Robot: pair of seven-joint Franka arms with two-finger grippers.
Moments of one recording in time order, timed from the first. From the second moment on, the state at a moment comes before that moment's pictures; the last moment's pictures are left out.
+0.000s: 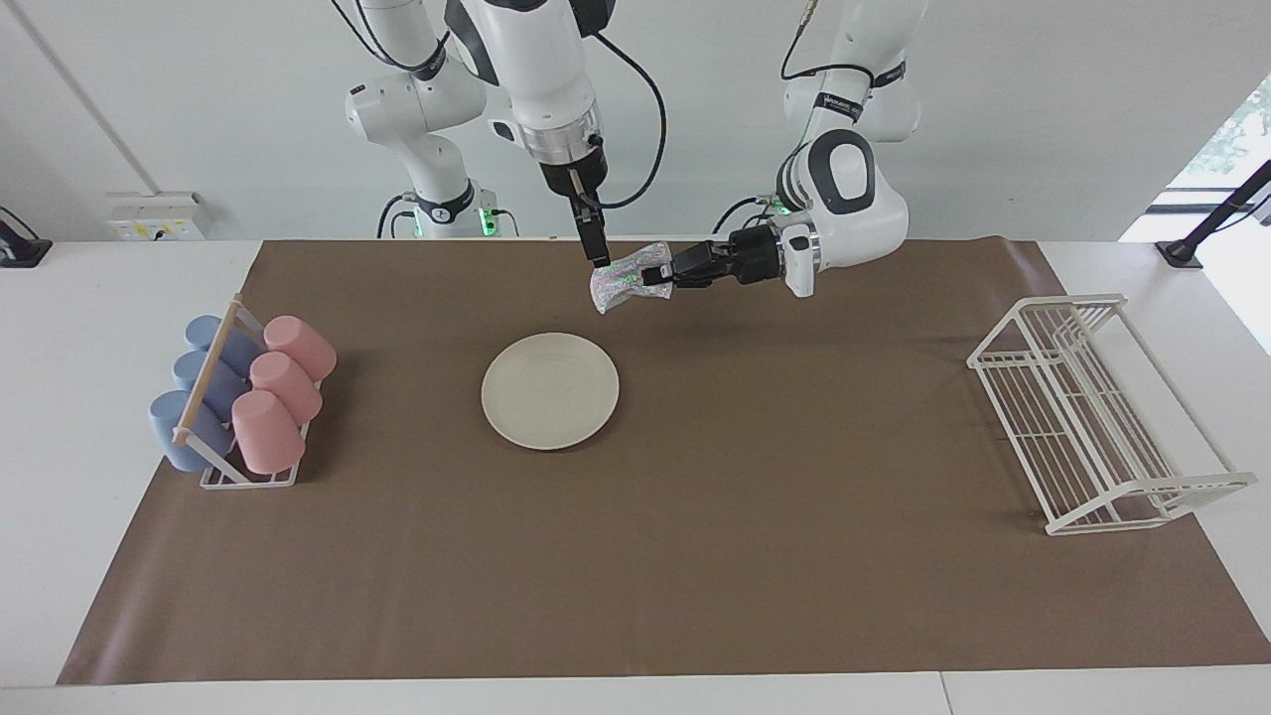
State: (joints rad) left arm -0.38 -0.09 -0.08 -2.31 -1.82 2.06 0.28; right arm 0.39 -0.03 0.15 -1.76 0.20 1.78 1.95
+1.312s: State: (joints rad) left arm -0.33 -0.09 -0.08 -2.31 -1.77 2.00 0.28; right arm 0.47 -0.03 0.15 -1.88 0.20 2.04 1.92
